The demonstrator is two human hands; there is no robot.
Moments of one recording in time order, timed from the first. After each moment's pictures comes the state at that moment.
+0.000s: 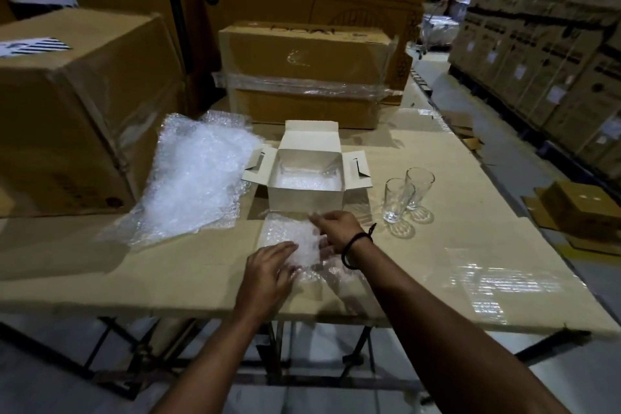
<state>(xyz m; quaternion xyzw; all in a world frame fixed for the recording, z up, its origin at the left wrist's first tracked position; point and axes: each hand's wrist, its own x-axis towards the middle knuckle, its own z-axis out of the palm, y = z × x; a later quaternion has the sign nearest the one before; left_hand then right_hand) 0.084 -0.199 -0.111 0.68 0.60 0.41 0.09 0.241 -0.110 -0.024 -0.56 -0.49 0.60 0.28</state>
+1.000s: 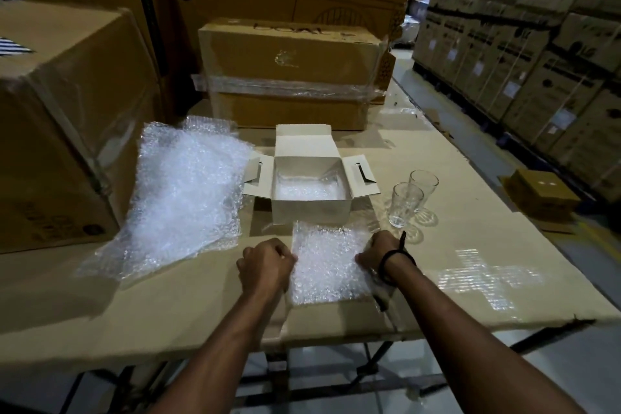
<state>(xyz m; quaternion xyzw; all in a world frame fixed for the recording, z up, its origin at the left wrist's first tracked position) 0.057 -0.140 -0.082 0.50 0.80 0.27 0.22 0.269 -0.089 -0.051 -0.78 -0.57 0.27 0.04</state>
